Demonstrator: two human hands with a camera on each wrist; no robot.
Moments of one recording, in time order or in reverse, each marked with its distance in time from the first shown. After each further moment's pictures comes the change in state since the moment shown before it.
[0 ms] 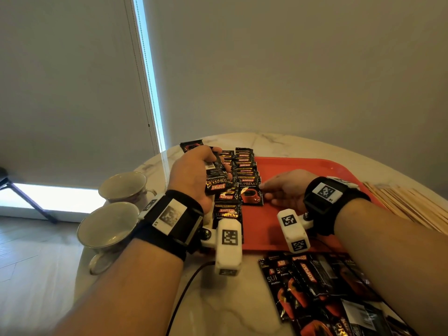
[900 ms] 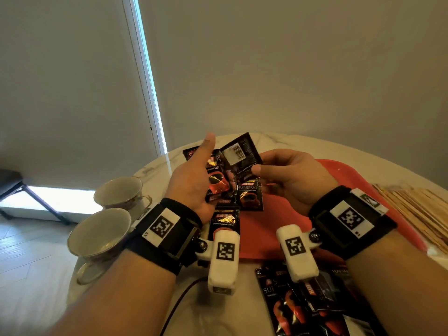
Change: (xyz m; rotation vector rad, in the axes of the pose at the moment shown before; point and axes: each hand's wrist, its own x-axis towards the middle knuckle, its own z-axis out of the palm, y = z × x) left_hand -0.002 -0.006 0.009 -0.018 -0.020 -0.095; right_hand -0.042 -0.014 0.008 0.277 -0.184 -0.514
